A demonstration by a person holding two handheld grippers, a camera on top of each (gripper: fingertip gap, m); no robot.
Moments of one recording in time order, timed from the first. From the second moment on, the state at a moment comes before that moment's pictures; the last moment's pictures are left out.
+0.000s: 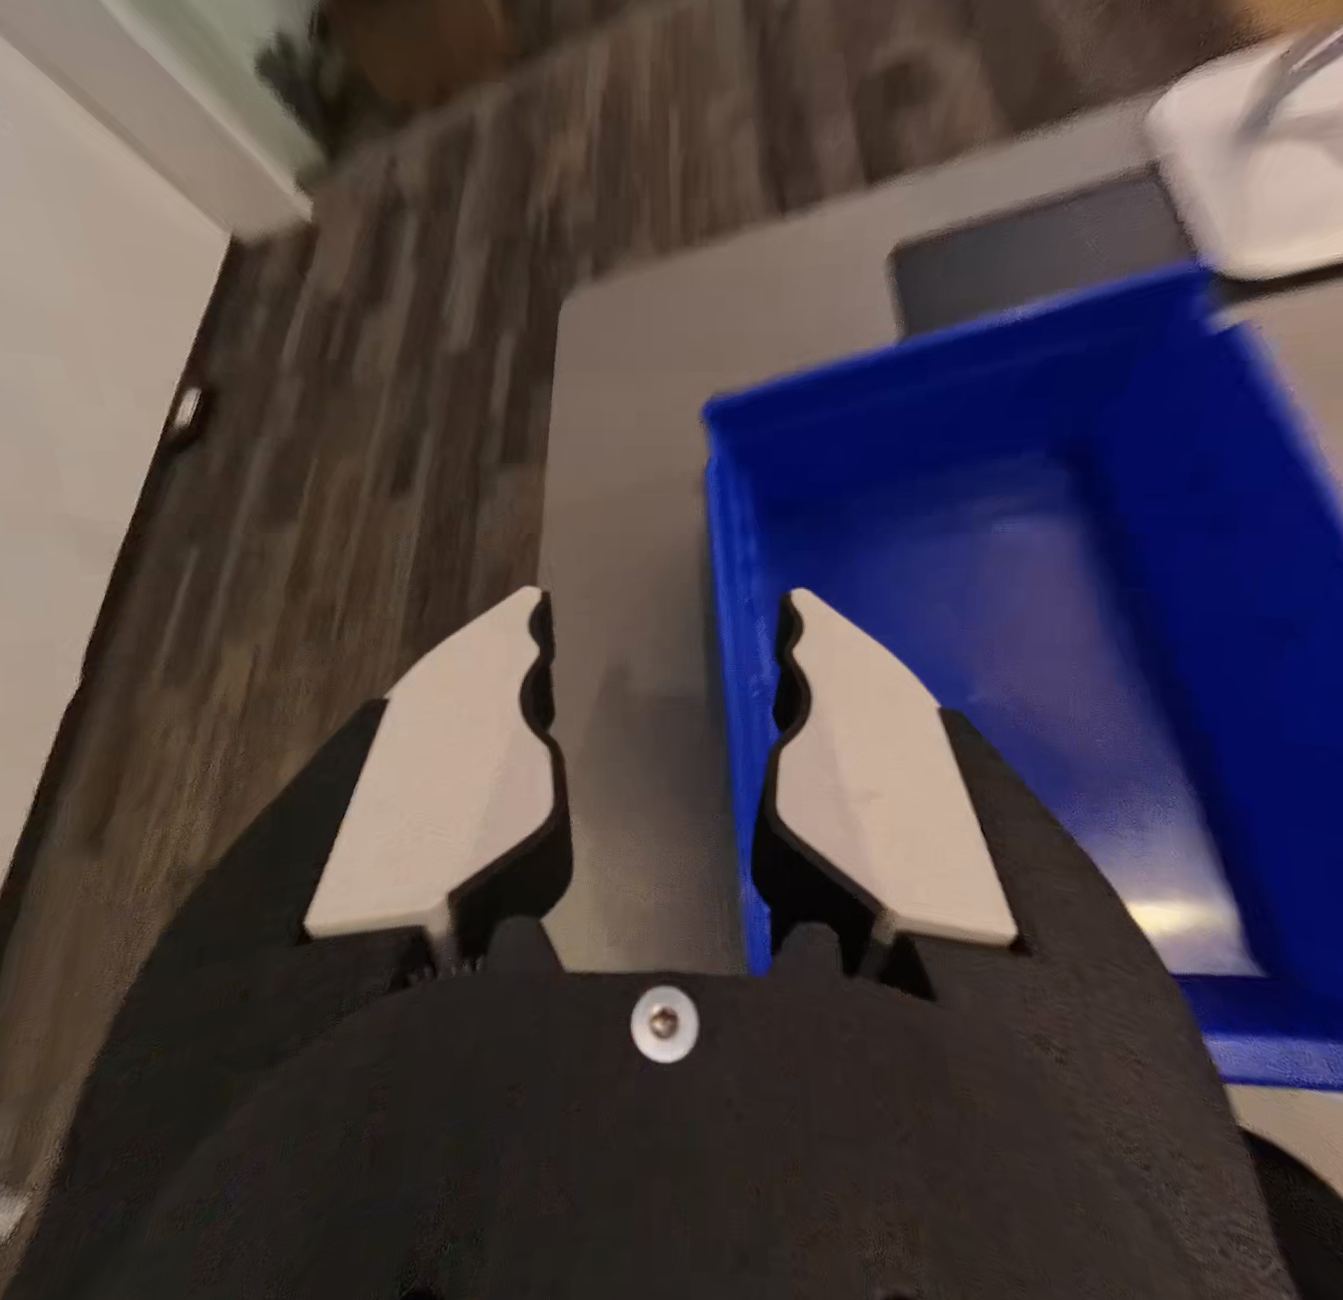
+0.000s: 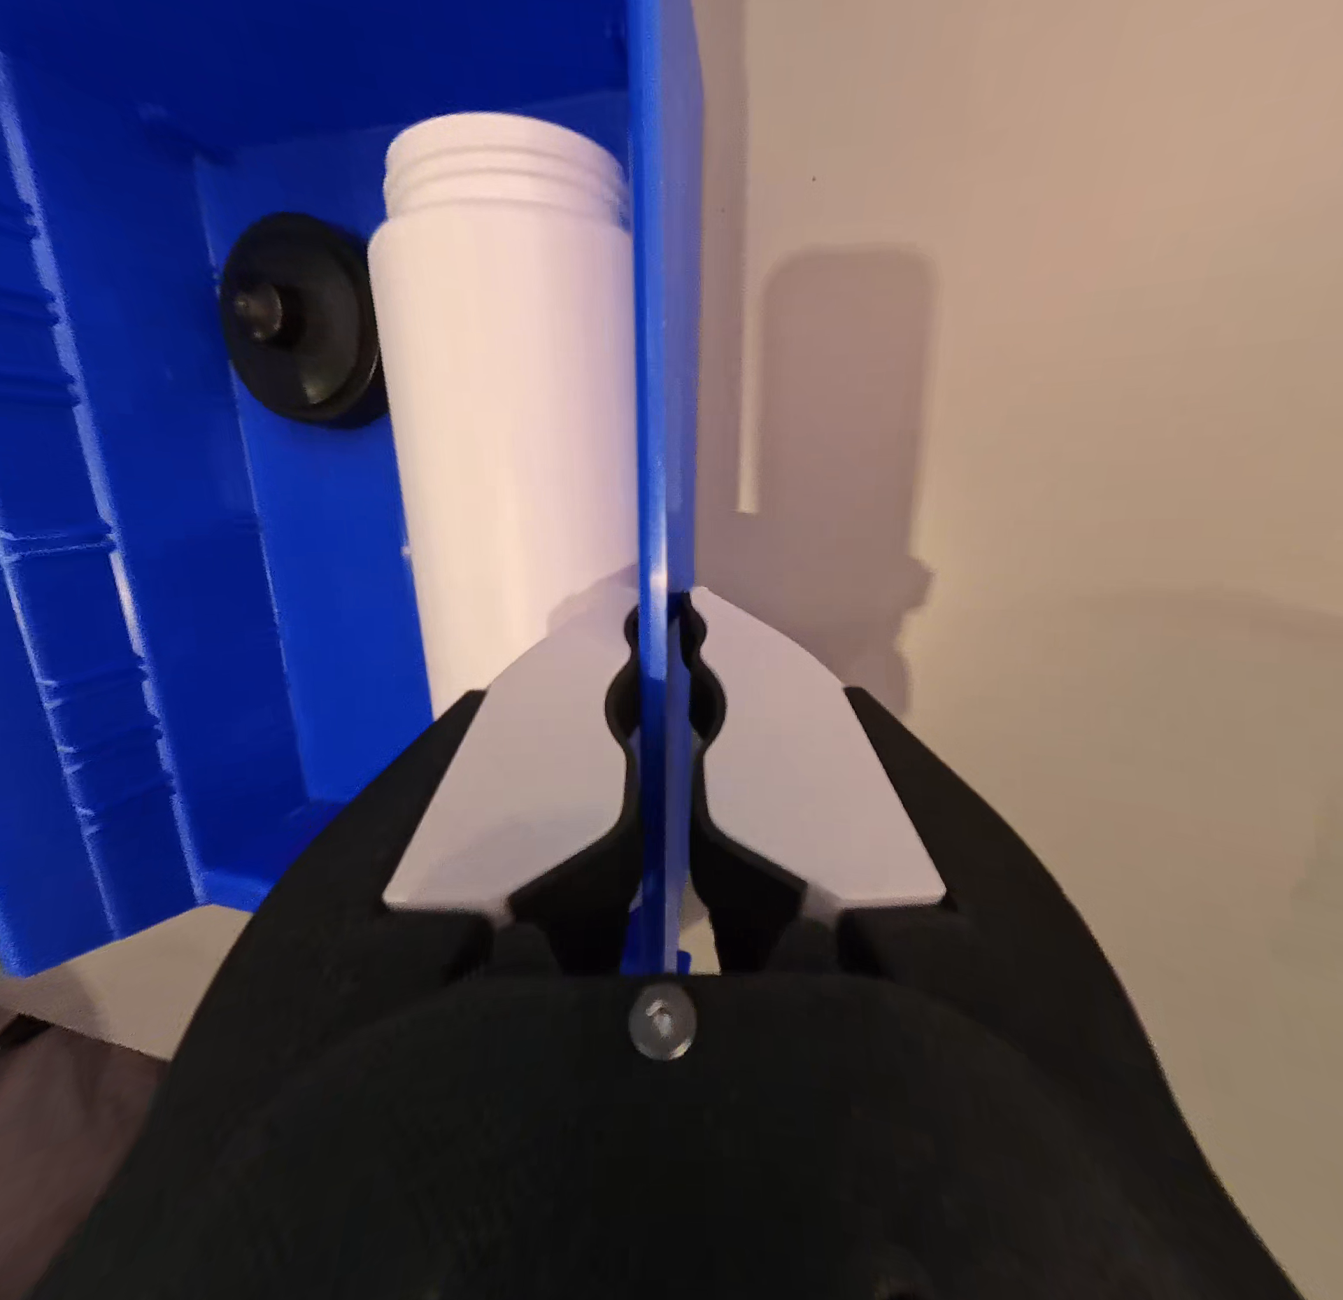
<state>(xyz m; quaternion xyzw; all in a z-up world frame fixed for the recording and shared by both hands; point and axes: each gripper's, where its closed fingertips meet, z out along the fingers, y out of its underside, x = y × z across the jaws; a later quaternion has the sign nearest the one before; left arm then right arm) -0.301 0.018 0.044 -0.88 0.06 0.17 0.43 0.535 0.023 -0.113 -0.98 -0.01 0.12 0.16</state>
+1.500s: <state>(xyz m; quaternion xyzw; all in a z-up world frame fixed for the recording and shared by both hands) -0.116 0.008 -0.127 -0.98 0.20 0.00 0.04 0.420 0.026 -0.114 -1.00 -0.08 0.03 0.05</state>
